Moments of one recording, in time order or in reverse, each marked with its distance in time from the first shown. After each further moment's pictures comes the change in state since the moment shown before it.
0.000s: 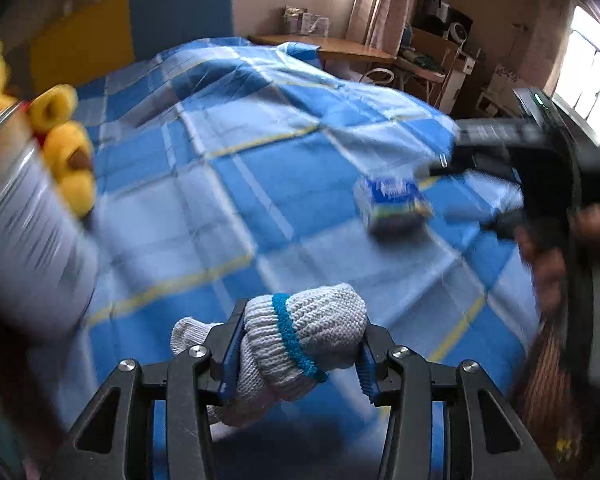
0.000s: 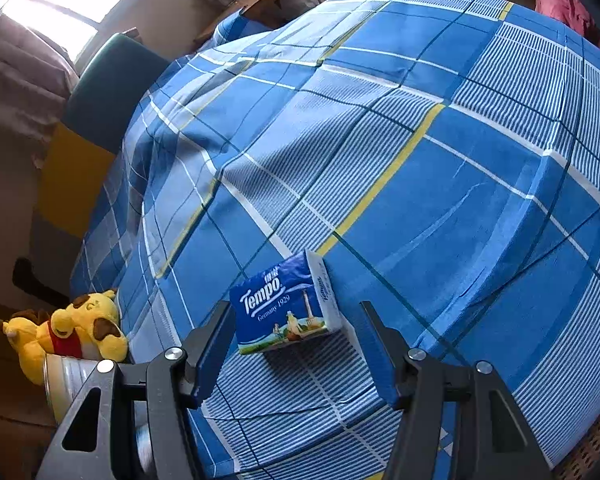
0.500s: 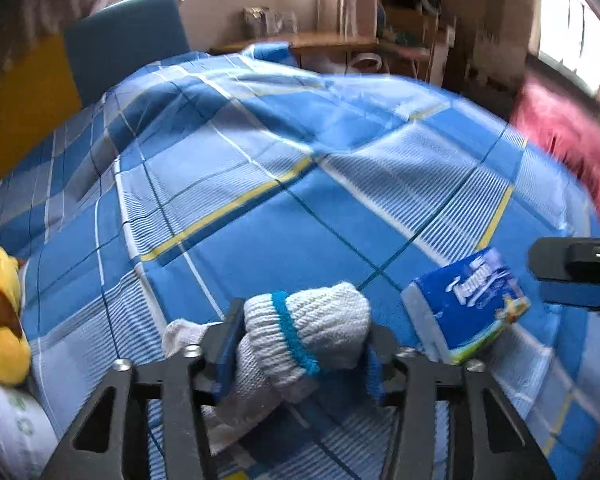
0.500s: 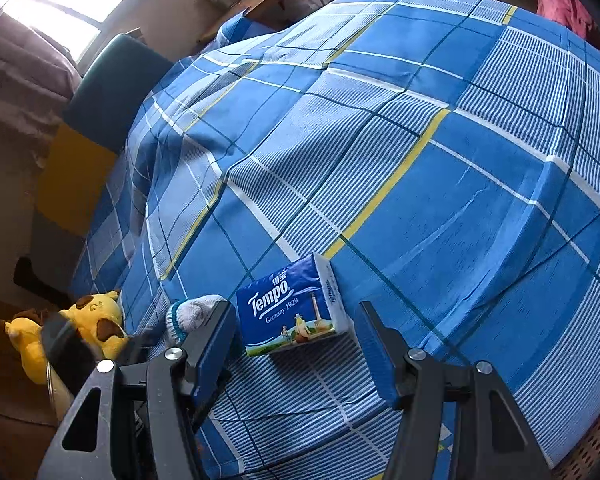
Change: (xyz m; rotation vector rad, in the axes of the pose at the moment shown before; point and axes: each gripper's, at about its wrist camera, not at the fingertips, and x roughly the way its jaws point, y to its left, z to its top) left arm 0.127 -0.005 0.108 0.165 -0.030 0.002; right arm -0.004 0.002 0.003 0.009 -0.014 0.012
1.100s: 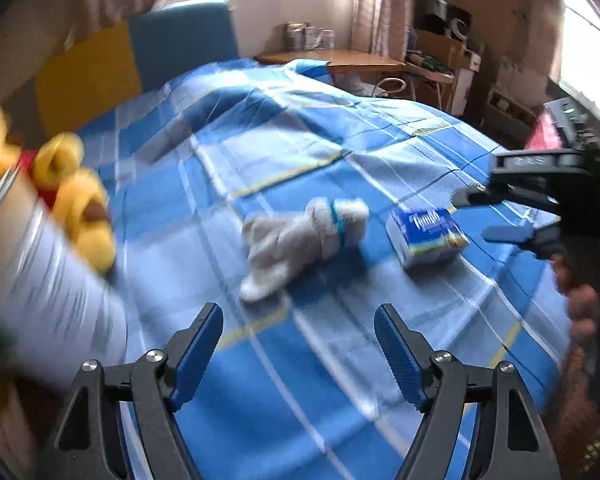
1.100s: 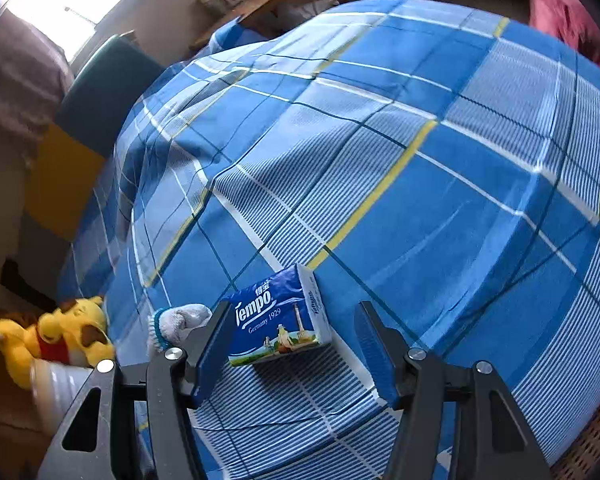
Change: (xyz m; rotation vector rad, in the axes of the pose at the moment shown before) left arm -0.103 0.004 -0.054 -0.063 -0.027 0.094; right arm -0.001 -0.002 0.003 -0.005 -0.037 -0.057
